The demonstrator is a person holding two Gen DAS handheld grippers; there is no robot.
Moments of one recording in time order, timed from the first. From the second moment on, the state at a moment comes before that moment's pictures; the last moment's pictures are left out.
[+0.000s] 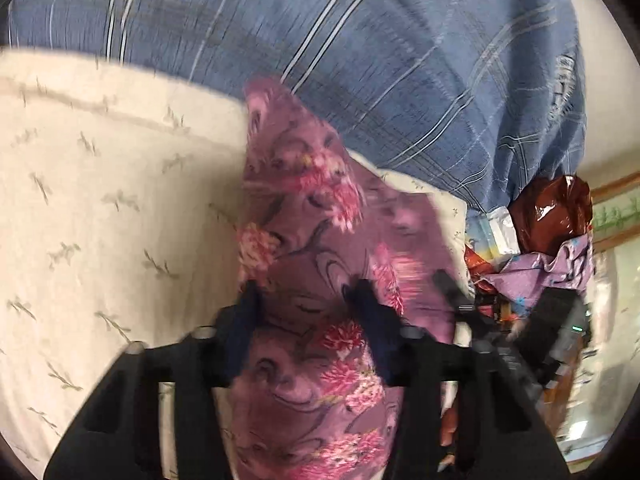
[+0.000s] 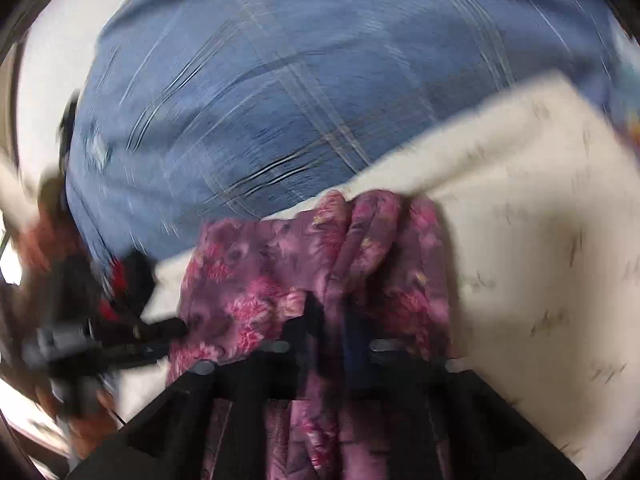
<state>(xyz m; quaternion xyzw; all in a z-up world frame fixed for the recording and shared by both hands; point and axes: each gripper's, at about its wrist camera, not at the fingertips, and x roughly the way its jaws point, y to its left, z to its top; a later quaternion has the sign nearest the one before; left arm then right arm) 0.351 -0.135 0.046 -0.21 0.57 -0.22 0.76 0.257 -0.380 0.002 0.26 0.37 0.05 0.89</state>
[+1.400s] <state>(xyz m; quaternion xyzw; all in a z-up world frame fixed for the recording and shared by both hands) 0.237 -0.179 0.040 0.00 0.53 -0.16 0.83 0.161 -0.380 -0.014 0.24 0.38 -0.02 0.89</state>
